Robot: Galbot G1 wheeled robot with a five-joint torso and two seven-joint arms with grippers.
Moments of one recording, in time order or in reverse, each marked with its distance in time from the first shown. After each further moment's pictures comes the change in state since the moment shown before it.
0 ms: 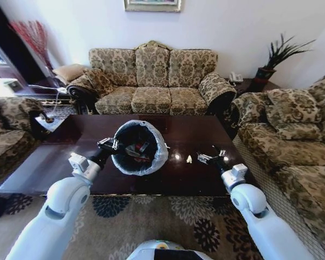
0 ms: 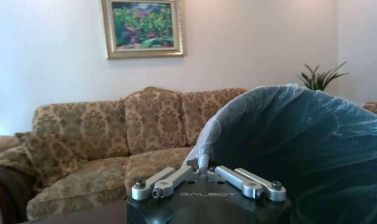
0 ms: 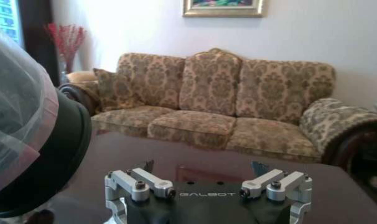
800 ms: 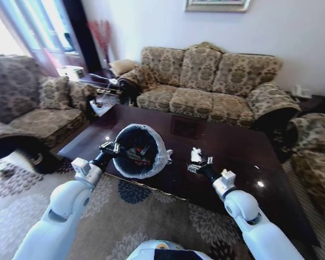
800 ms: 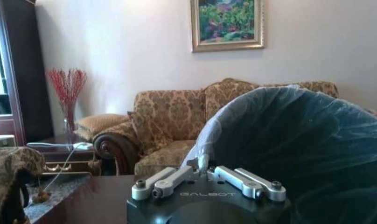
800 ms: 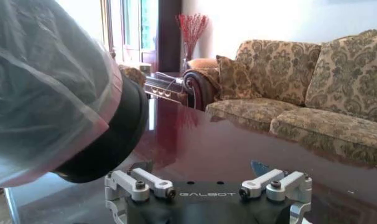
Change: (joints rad) left arm 0.033 -0.036 0.007 0.004 0.023 -0.022 0.021; right arm -0.035 0.011 -0.091 -0.009 -0.071 0.013 -0.088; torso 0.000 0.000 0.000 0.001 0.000
